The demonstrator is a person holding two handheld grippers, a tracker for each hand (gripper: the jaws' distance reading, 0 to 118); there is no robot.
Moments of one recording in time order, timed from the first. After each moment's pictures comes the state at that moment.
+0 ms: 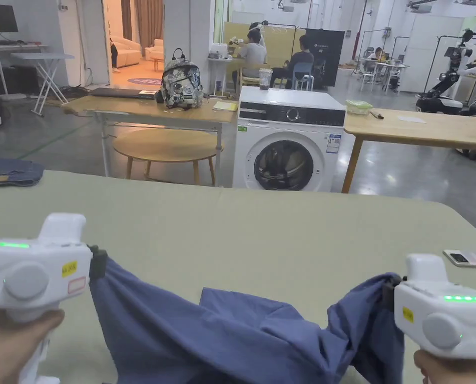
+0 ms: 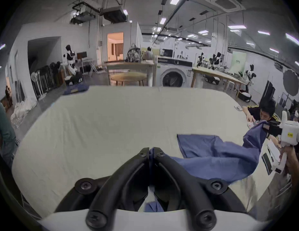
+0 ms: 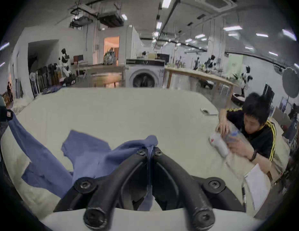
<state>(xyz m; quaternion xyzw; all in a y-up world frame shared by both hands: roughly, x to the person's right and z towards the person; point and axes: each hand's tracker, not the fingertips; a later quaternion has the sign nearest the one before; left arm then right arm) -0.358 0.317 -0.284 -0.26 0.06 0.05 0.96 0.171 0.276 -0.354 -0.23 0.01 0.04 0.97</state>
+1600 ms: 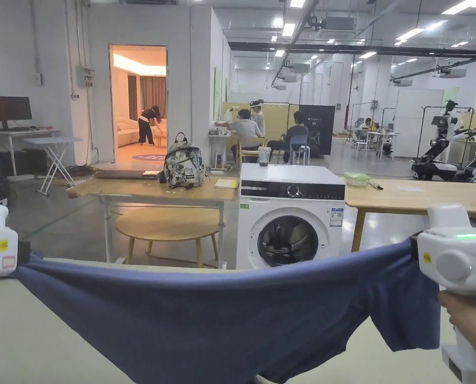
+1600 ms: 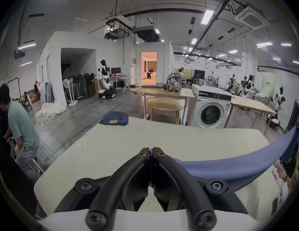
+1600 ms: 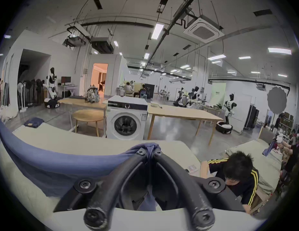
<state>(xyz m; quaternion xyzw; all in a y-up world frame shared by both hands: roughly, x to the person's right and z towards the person) -0.488 0.415 -0.382 -0.21 0.21 0.06 0.95 0.175 0.421 -0.480 -0.12 -0.06 0.07 0.99</state>
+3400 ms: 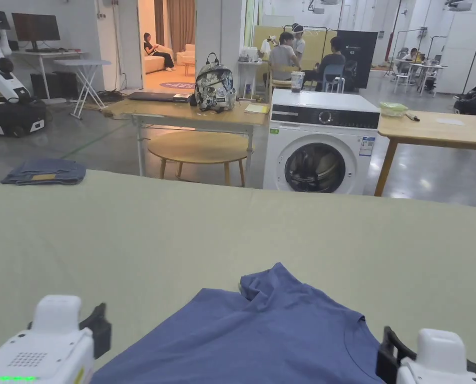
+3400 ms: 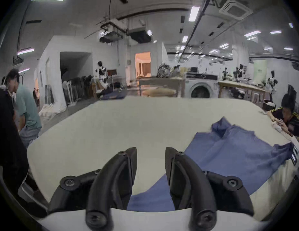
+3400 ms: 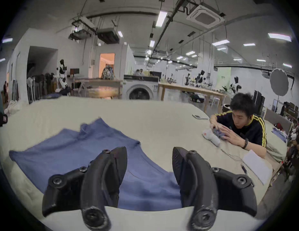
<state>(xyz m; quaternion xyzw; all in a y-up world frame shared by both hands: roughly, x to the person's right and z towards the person) -0.353 0.218 -0.171 -0.16 0.17 0.01 0.97 0.084 0.221 -0.231 -0.14 0.00 0.03 0.99</state>
